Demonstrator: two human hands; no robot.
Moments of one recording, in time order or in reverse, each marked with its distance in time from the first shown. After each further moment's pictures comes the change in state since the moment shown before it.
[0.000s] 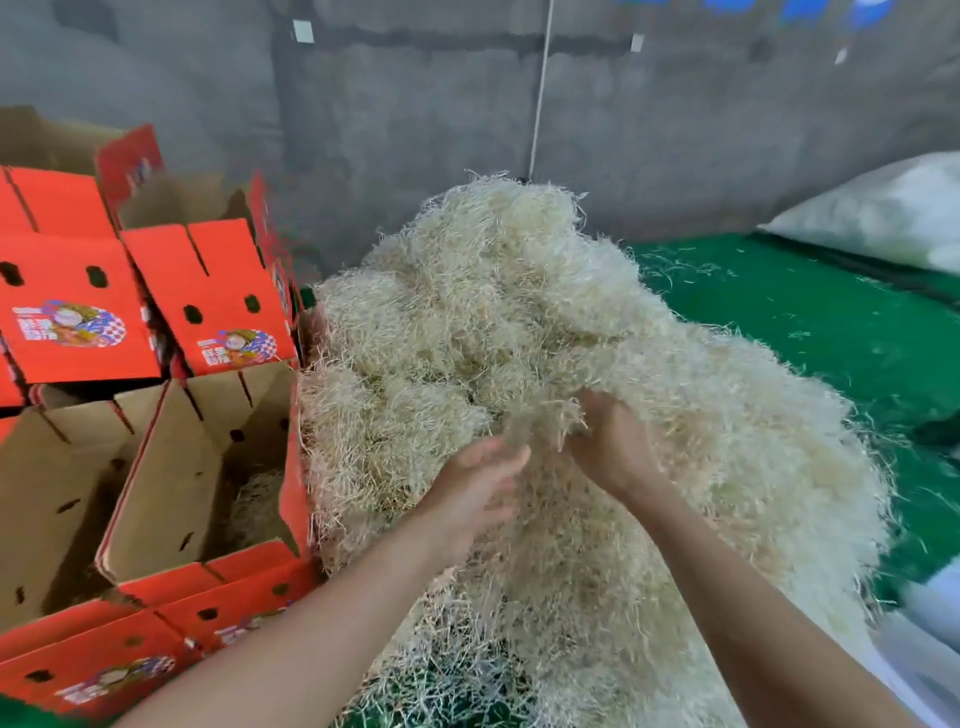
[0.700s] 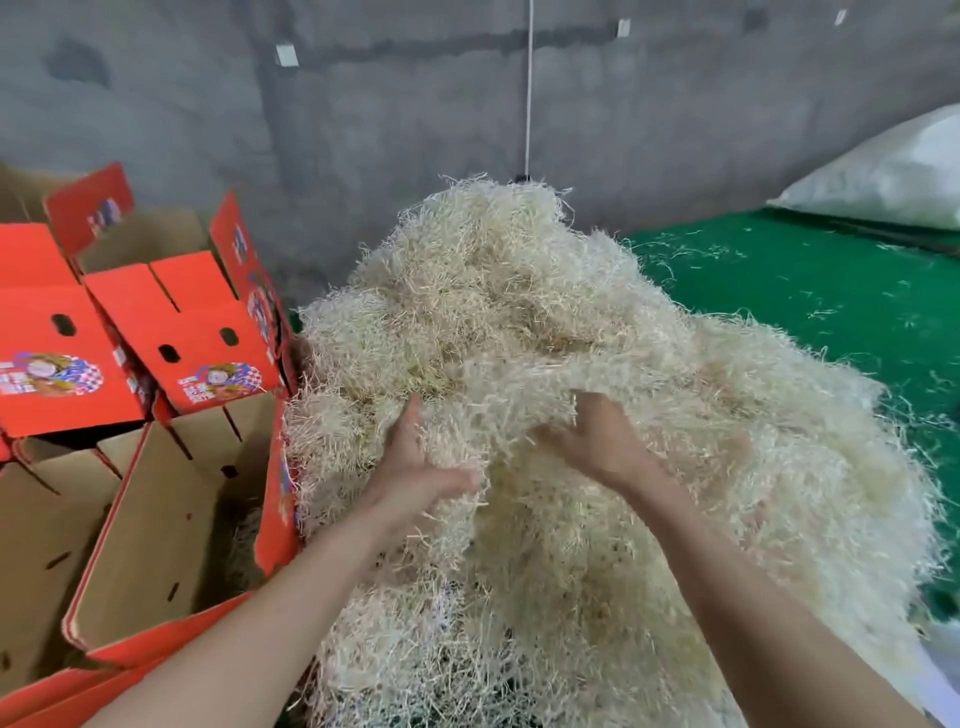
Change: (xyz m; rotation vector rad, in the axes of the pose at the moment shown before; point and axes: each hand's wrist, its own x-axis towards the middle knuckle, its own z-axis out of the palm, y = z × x) left_hand 0.042 0.019 -0.040 0.388 0.195 0.133; right_hand 0.028 0.004 -0.006 0.254 -0.216 0.091
